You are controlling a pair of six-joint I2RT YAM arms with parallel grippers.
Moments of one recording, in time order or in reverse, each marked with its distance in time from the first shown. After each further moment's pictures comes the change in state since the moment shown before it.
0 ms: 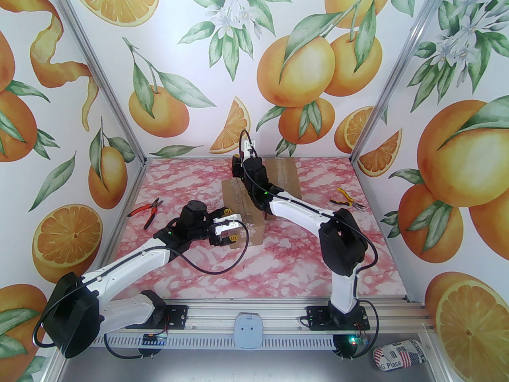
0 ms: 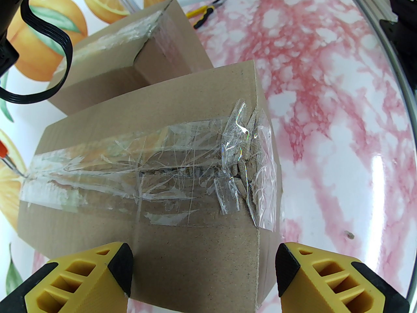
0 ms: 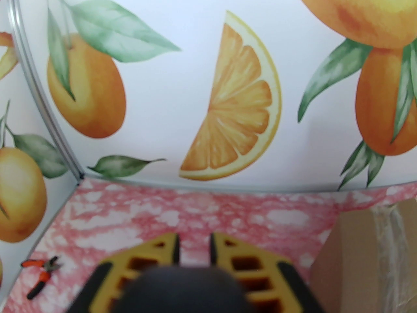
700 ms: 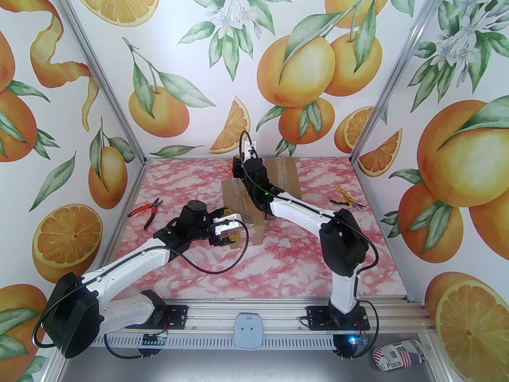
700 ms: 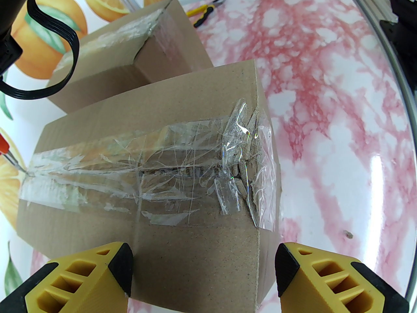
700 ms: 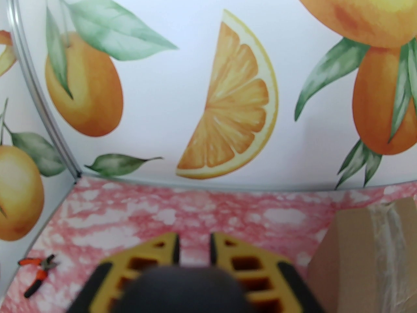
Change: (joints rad) left arm 0.000 -0.003 0.004 -0.010 -0.003 -0.019; right arm 0.000 -0.005 -0.018 0.002 0.015 -0.008
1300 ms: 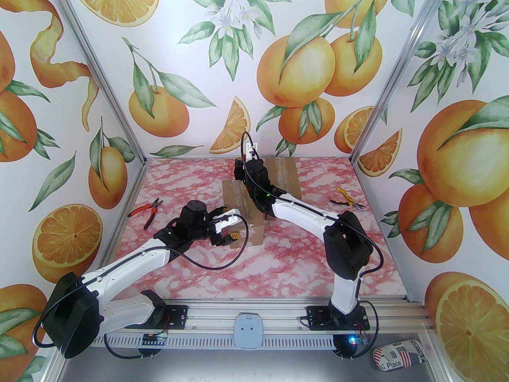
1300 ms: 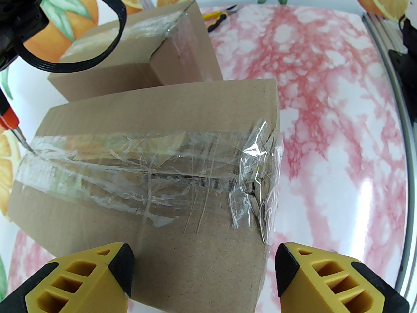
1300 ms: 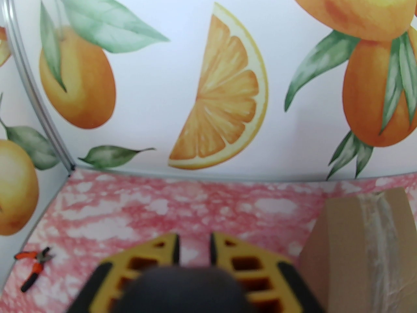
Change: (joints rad) left arm -0.006 0.000 -0.006 0.046 -0.011 -0.149; right arm 0.008 -0.044 -0.029 -0.060 0.023 0.016
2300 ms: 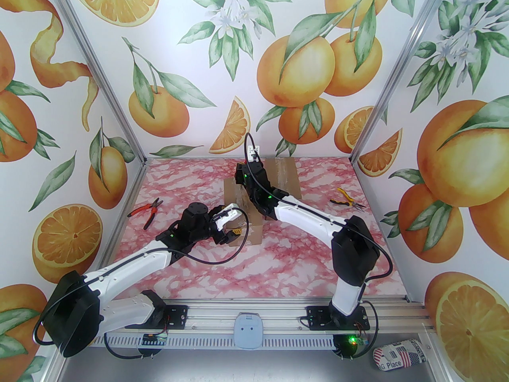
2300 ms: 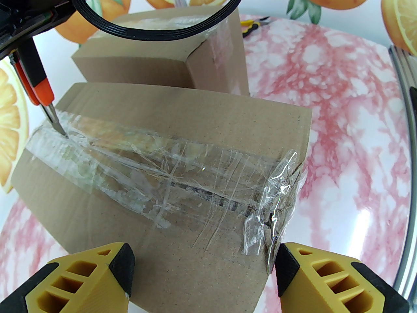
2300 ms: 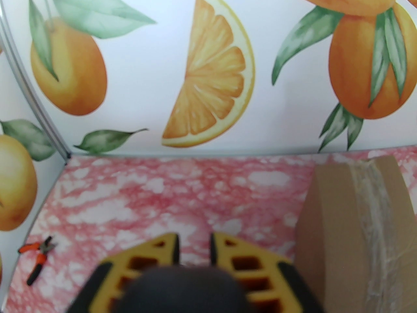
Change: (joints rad) left arm -0.030 0.003 -0.028 0.098 -0.106 -0.164; right arm 0.039 -0.060 -0.013 -0.159 0.062 0.086
